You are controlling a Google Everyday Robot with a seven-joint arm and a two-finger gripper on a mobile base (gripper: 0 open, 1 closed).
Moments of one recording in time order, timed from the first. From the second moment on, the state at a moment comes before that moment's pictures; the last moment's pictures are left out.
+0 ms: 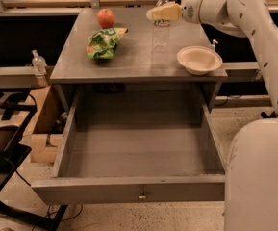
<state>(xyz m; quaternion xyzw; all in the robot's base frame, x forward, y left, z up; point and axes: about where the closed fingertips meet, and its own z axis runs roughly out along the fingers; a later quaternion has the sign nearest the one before) 0.858 -0.112 0.989 -0.32 0.68 0.21 0.62</state>
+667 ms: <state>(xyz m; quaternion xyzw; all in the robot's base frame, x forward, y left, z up) 0.880 -0.121 0.966 -0.28 0.67 0.24 0.64</state>
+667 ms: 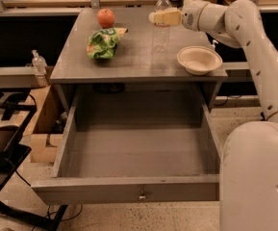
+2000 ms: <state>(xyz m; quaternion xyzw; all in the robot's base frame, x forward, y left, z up) 0.894 -0.100 0.953 -0.27 0.66 0.28 0.65</state>
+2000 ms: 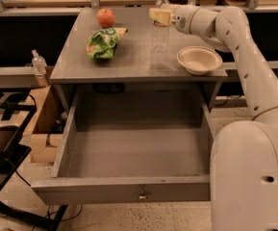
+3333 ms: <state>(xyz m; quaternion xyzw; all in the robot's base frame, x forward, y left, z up) 0.853 -0.085 1.018 -0.31 0.60 0.30 0.67</state>
